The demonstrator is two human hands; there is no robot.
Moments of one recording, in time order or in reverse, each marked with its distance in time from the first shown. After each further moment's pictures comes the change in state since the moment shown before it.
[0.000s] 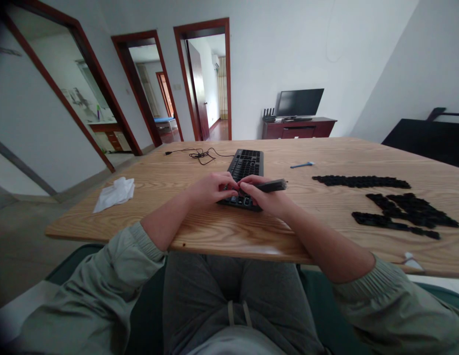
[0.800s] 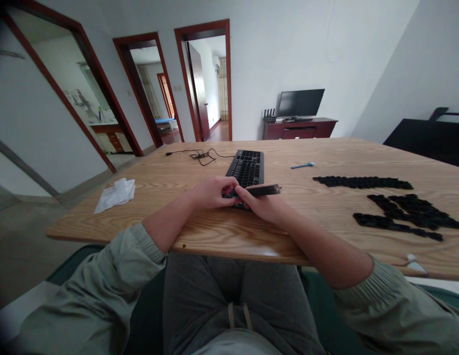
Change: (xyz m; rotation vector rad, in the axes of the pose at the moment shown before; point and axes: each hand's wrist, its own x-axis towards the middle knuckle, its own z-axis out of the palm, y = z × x) left_hand -0.001 0.005 0.007 0.111 -0.023 -0.119; right_hand -0.004 0.000 0.008 -0.325 0.008 -0.078
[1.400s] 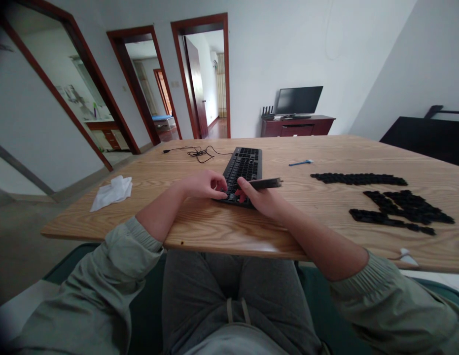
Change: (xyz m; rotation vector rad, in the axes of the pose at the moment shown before) left_hand 0.004 -0.029 -0.018 -0.206 -0.231 -0.150; right_hand 0.003 0.014 0.006 0.196 -0.002 0.114
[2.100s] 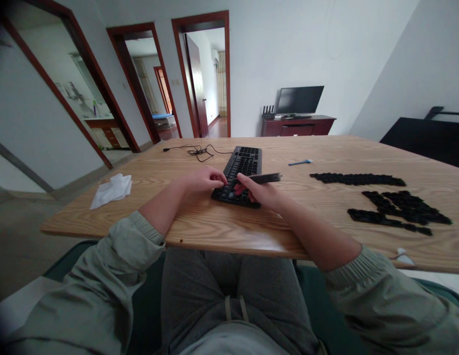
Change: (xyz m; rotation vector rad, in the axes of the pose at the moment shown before) left_hand 0.011 -0.010 -0.002 0.032 0.074 -0.048; right_hand 0.009 -0.009 -0.006 0.106 -0.029 0.125
